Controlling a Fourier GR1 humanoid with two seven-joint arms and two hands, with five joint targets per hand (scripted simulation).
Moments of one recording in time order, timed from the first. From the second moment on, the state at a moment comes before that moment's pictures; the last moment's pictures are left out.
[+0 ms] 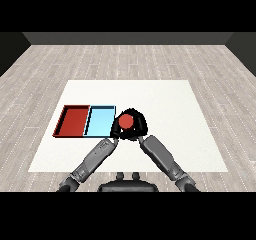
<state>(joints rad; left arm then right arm) -0.45 0.03 -0.57 -1.29 0.16 0.60 -0.14 -0.47 -0.02 0.51 -1.39 -0.34 -0.43 -0.37</state>
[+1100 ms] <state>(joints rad) -0.37 0.01 -0.53 -1.30 0.13 0.53 -0.20 -0.45 -0.03 0.40 -1.54 -0.20 -0.37 -0.27</state>
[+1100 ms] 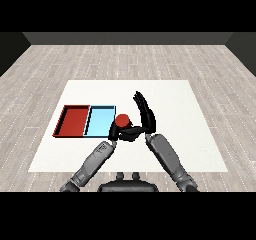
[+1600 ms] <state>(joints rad) -0.33 0.06 -0.46 -1.35 0.13 0.50 -0.19 -0.36 -0.13 0.24 -1.81 -0.21 -0.37 -0.18</state>
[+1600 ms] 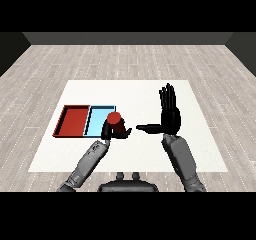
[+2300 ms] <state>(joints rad) -0.33 0.27 -0.30 -1.47 0.03 0.48 -0.06 -0.11 -0.22 0.06 -1.68 -0.29 -0.20 -0.31</state>
